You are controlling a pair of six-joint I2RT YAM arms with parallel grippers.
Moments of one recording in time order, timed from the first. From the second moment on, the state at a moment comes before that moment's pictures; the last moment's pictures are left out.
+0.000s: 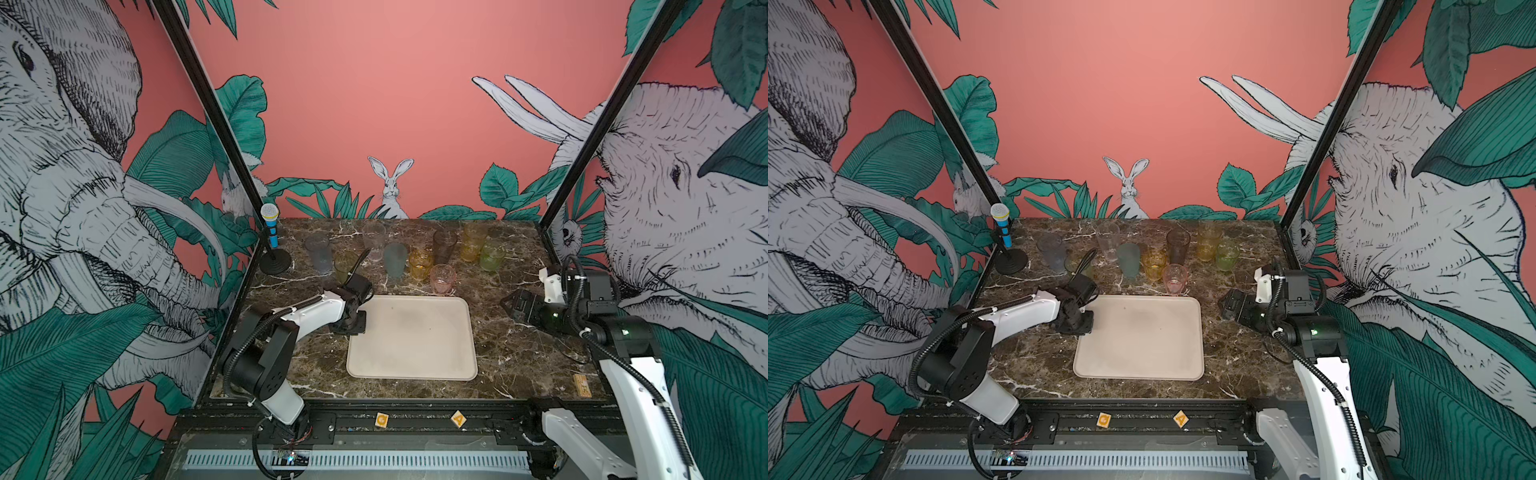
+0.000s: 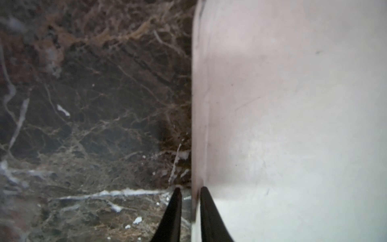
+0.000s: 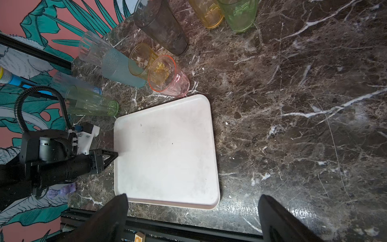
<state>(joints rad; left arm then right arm) -0.52 1.61 0.91 -0.71 -0.11 -0.45 0.07 0.85 1.15 -1.16 -0.29 0.42</state>
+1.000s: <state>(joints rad) -0.22 1.28 1.37 -1.10 -0.11 -0.43 0.33 0.87 0.78 -0.78 -0.28 0.63</state>
